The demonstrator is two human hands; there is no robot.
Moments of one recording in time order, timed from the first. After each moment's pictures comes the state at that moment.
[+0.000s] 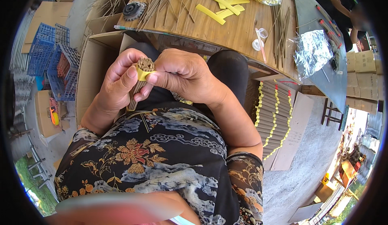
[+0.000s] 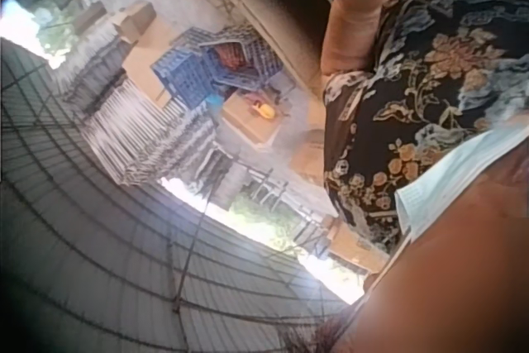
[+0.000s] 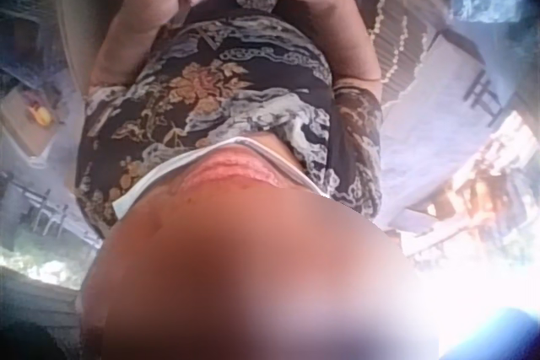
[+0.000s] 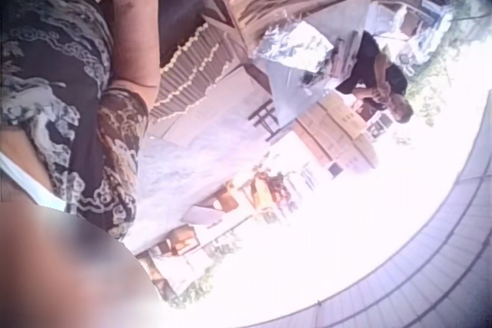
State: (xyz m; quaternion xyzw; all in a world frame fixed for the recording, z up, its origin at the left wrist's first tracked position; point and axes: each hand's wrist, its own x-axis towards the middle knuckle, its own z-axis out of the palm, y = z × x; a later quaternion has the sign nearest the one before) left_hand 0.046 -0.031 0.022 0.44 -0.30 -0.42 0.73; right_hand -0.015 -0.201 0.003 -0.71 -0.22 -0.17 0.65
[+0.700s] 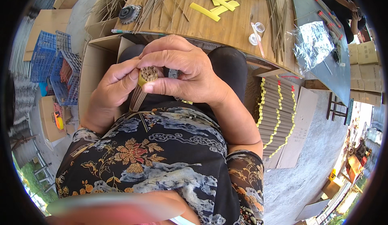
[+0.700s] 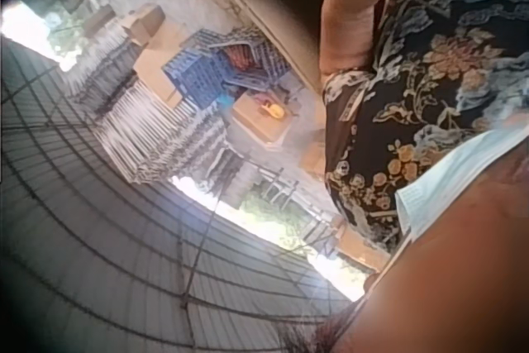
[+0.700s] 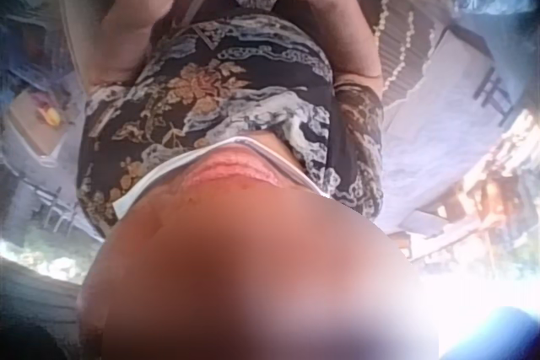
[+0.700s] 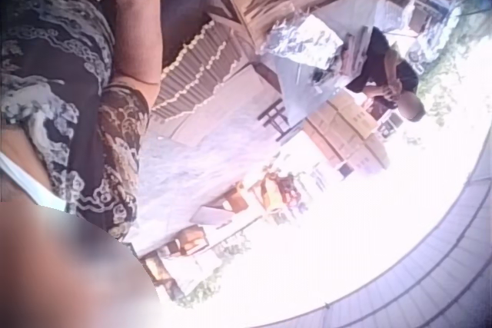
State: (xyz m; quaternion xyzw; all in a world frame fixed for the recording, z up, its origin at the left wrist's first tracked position) left_hand 0.048 -0.040 0.033 0.55 -0.41 -0.37 0.62; right_hand -0.017 -0.218 0.005 -0.71 -0.27 -0.28 0.59
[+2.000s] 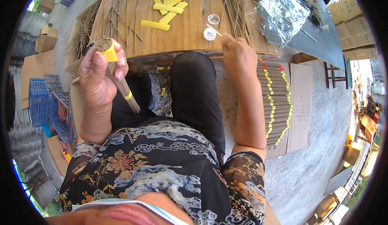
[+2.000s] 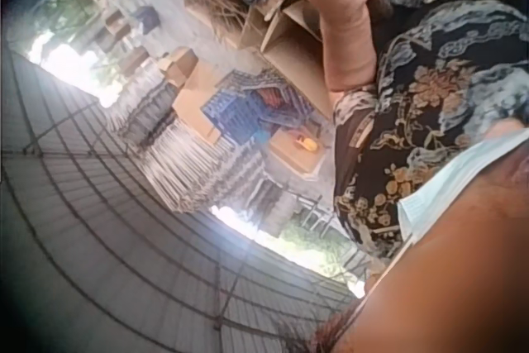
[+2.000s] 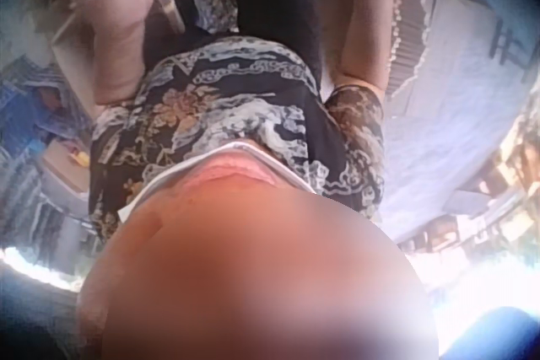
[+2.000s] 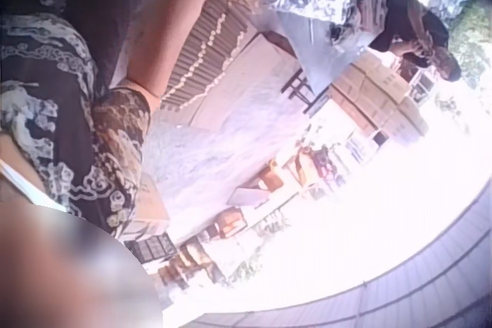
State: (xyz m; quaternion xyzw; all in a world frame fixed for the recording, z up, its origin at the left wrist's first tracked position) left_hand 0.052 -0.151 0.034 0.49 -0.35 -0.31 0.73; right_hand -0.102 -0.367 -0.040 -0.89 0.38 -0.15 0.19
